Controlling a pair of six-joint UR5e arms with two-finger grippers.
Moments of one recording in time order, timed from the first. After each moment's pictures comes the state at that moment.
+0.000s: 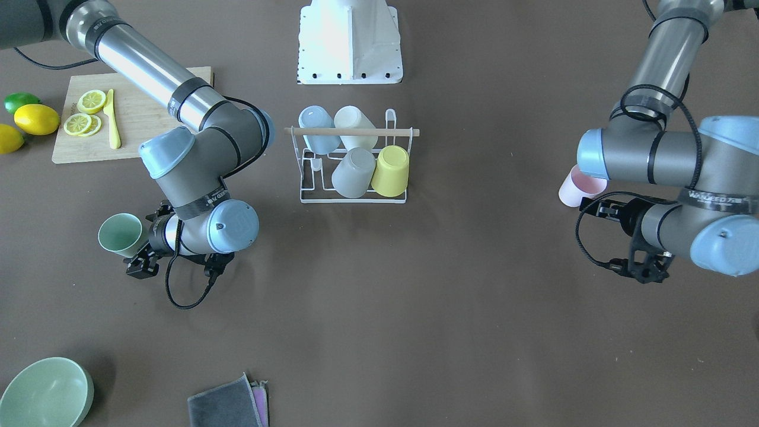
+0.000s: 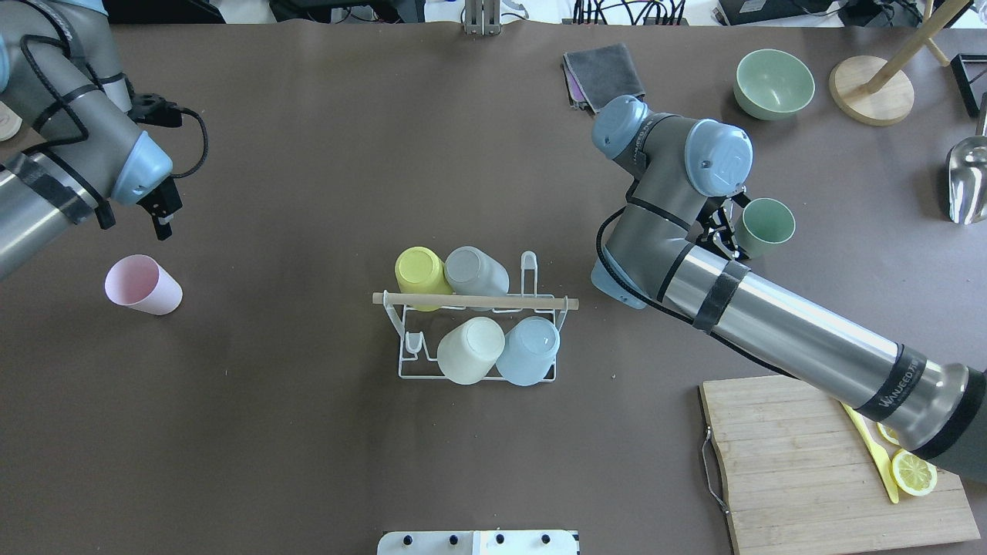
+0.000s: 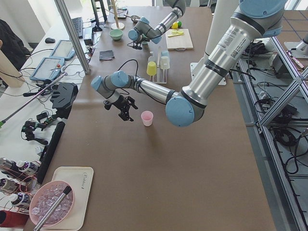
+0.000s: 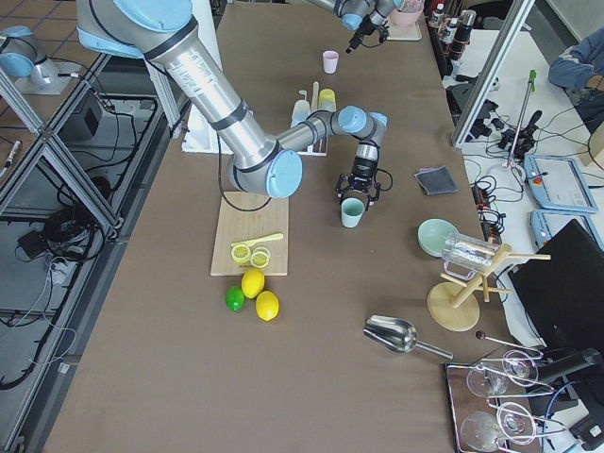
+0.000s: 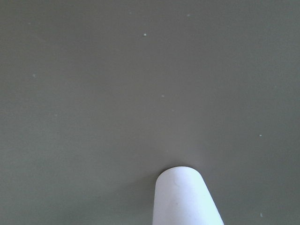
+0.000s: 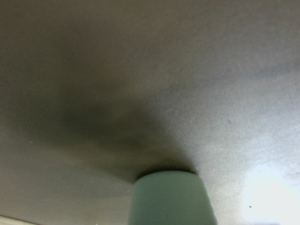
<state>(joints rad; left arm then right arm) -1.03 -2.17 -1.27 -0.93 -2.41 0.11 0.71 -0.80 1.20 -2.19 1.64 -0.53</state>
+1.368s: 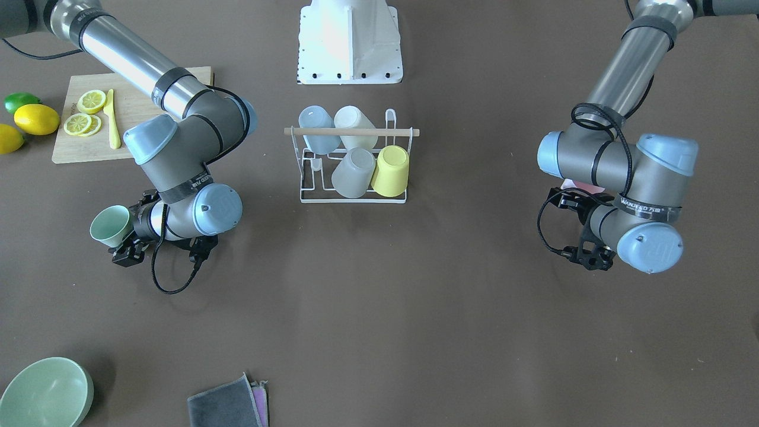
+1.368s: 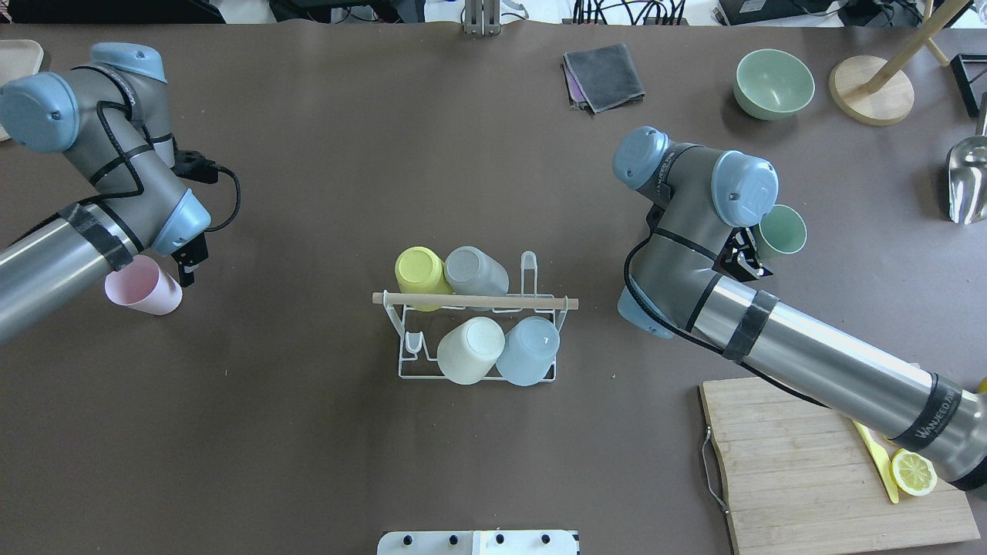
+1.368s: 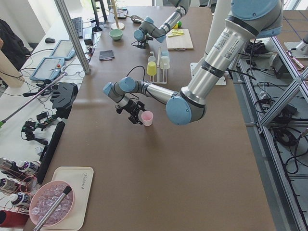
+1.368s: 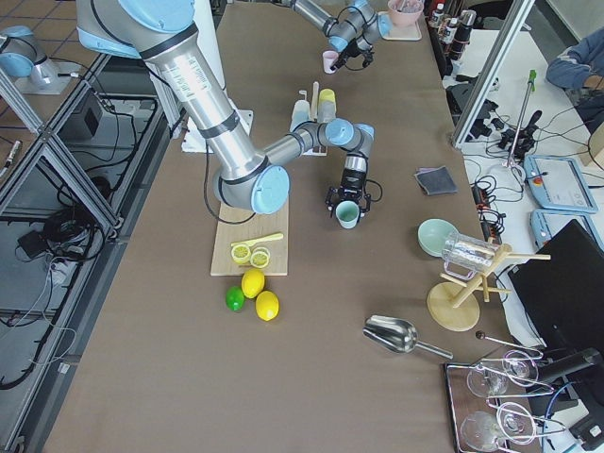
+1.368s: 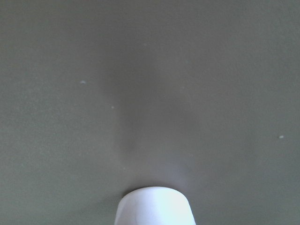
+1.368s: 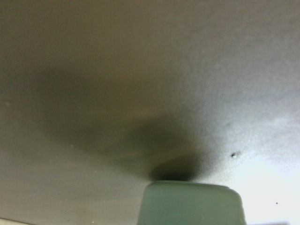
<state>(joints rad) -0.94 -2.17 -1.21 -0.95 -2.38 0.14 0.69 -0.91 1.30 -2.18 1.59 -0.53</state>
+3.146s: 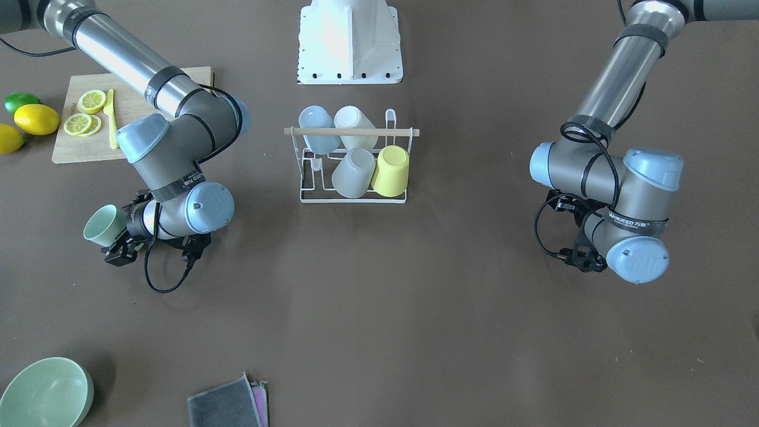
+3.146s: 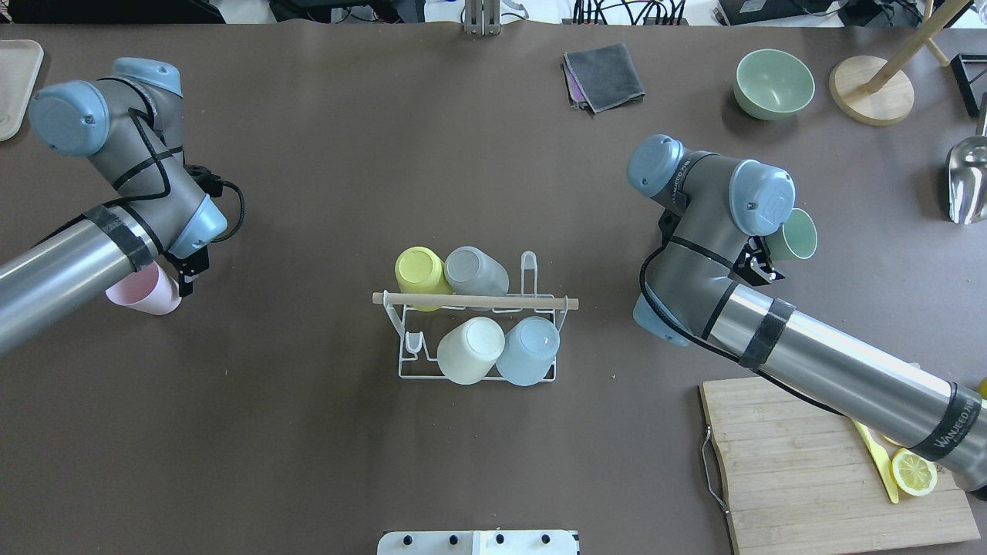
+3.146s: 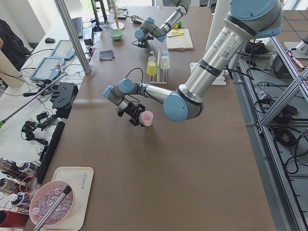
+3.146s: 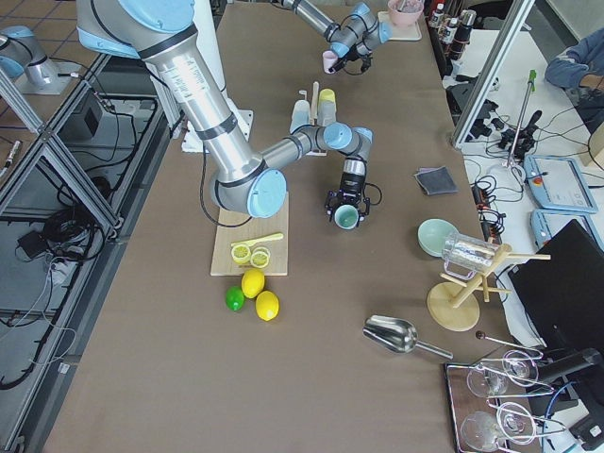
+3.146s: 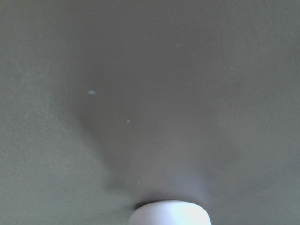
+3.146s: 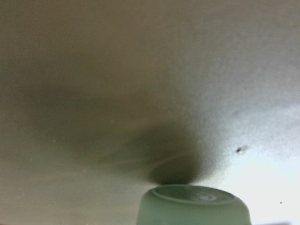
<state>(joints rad) -0.91 -2.21 -1.12 -0.90 -2.37 0.17 0.69 -0.94 1.31 -2.16 1.58 -0.52</state>
